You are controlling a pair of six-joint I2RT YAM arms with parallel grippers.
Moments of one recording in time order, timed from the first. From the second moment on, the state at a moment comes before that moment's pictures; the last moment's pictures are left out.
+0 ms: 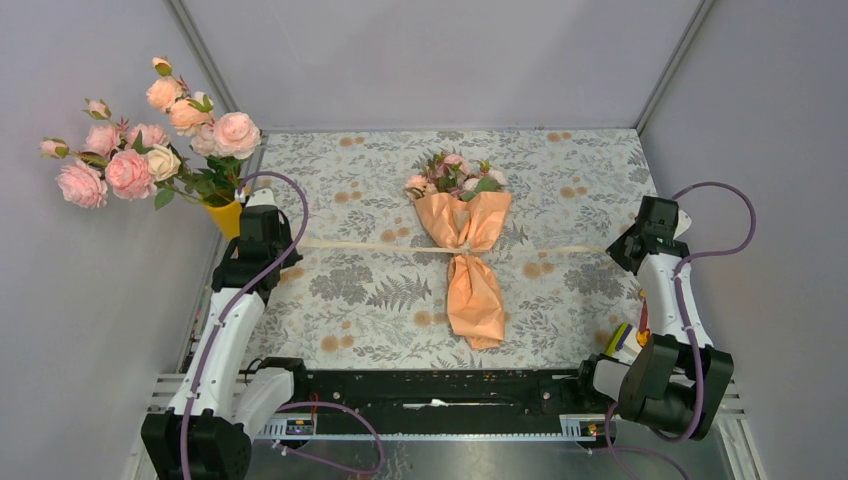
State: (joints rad) left arm -0.04 0.91 0.80 -0.61 -0.22 -0.28; right arm -0.30 1.18 0.82 -0.56 0.12 0.52
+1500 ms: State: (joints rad) left arm -0.01 0.79 0.81 -0.65 -0.36 -0.19; right arm -0.32 1.15 0.85 -0.57 0.18 0.52
